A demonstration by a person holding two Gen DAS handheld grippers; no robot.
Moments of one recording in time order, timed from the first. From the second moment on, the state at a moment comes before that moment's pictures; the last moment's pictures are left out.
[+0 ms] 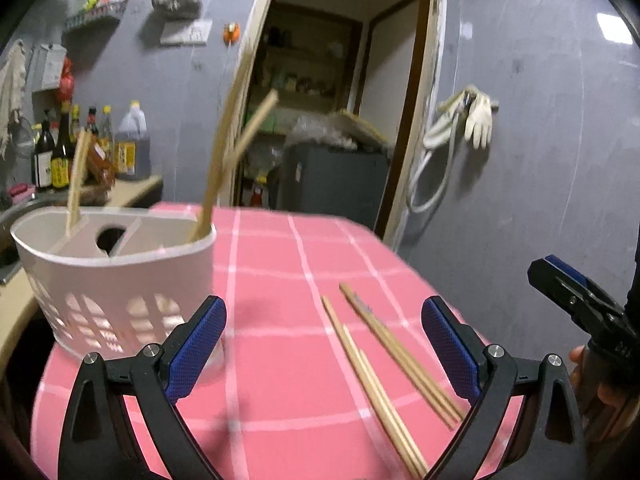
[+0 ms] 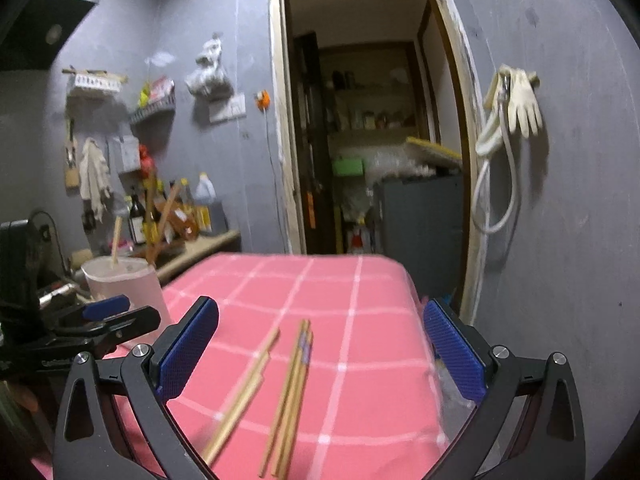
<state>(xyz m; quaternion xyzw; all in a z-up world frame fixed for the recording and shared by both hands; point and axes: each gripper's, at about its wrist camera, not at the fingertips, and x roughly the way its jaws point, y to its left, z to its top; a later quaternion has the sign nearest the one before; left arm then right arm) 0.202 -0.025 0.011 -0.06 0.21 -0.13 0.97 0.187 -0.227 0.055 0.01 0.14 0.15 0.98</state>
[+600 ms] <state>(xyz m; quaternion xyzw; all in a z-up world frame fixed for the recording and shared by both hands) 0.250 -0.046 -0.039 -0.03 0.36 -0.14 0.92 0.249 -0.228 -0.005 -0.03 0.33 0.16 0.93</state>
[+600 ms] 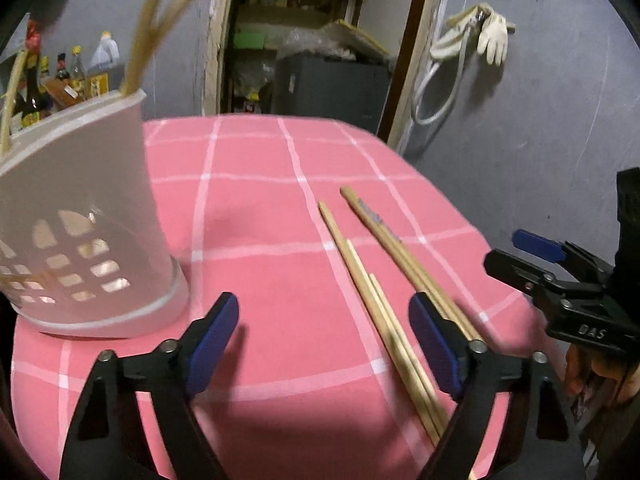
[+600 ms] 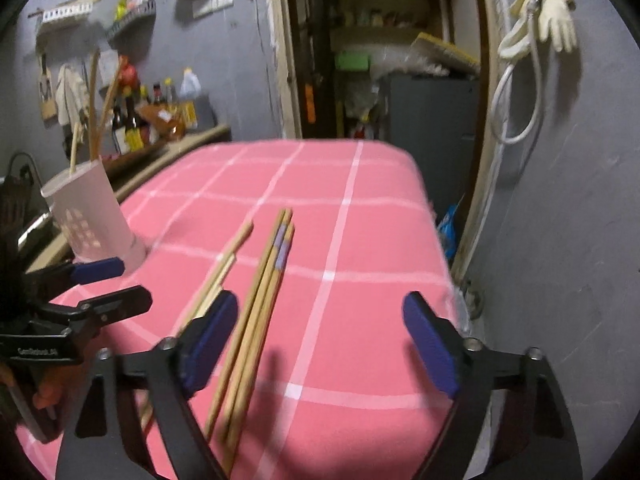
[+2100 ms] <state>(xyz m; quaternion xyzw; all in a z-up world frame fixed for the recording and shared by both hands) 0.336 -0.065 -0.053 -0.05 0.46 -0.15 0.87 0.343 -0.183 -0.034 -0.07 0.46 0.19 0.86</state>
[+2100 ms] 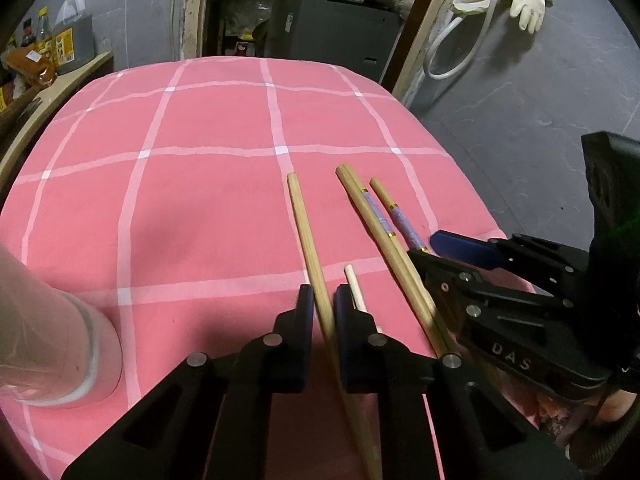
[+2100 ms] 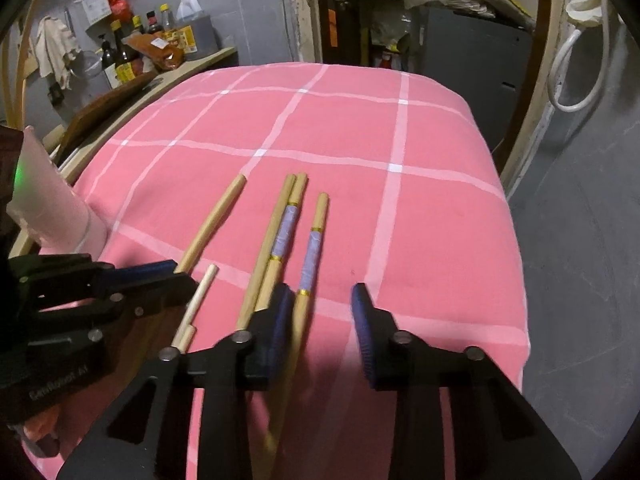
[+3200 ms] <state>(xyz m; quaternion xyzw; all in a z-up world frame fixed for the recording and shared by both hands) 0.206 -0.002 0.064 -0.12 0.12 -0.14 0.98 0.218 -0.159 0.094 0.07 0.11 0.28 0.95</state>
